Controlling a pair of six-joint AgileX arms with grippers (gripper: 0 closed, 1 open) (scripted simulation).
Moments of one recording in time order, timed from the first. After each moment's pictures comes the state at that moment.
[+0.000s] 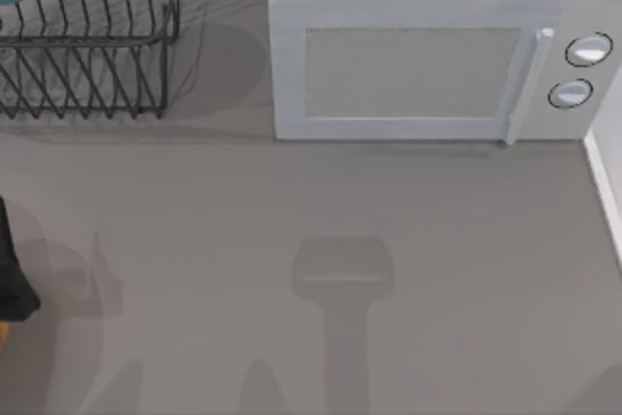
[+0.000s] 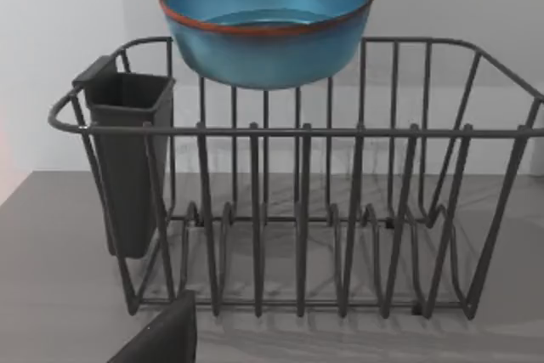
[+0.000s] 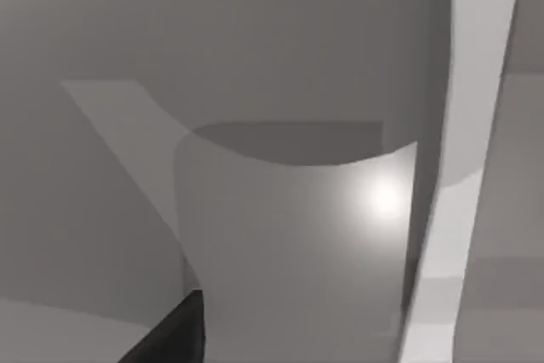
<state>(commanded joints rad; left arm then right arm) 0.00 0.00 0.00 0.00 0.00 0.00 -0.54 1.74 0.81 -0.64 0.00 -2.03</state>
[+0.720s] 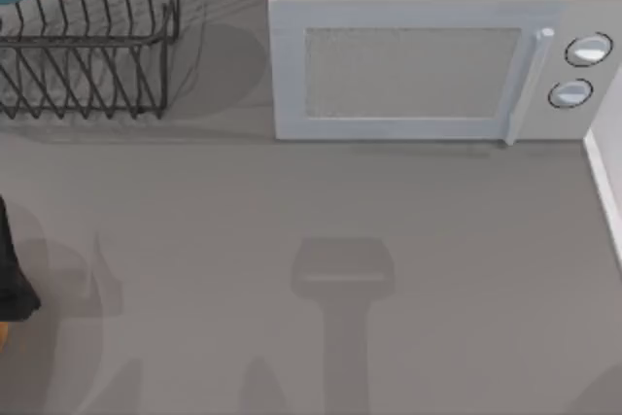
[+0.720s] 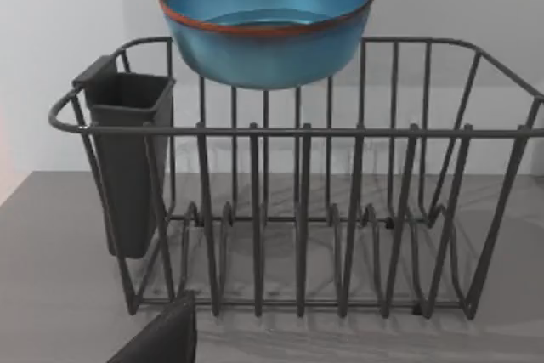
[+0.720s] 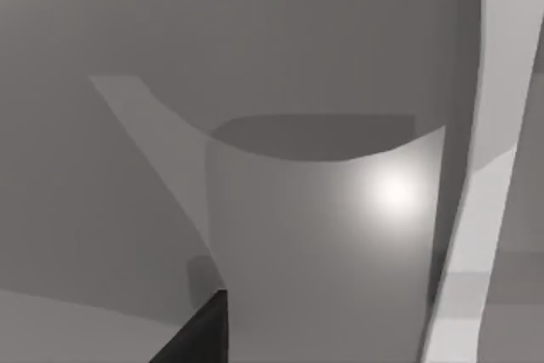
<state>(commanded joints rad) 0.00 0.00 0.00 0.00 0.00 0.00 -0.54 1.76 0.79 -0.61 0.00 -2.03</state>
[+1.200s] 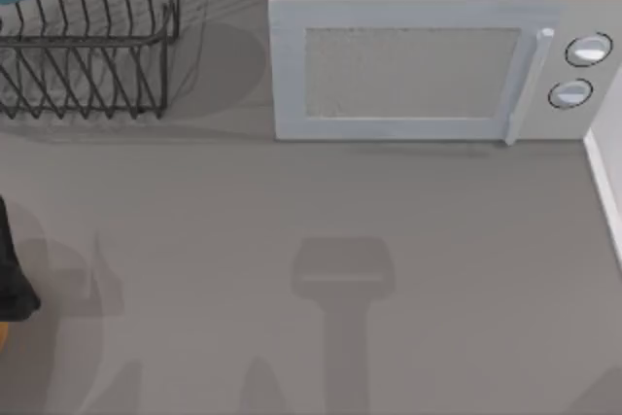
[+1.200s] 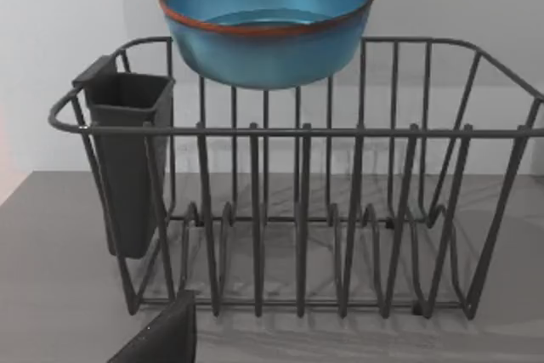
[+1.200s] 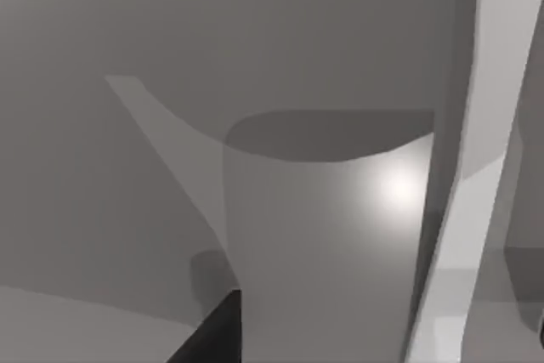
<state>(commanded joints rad) 0.00 0.00 0.00 0.00 0.00 0.00 -0.54 1.76 0.79 -0.61 0.00 -2.03</state>
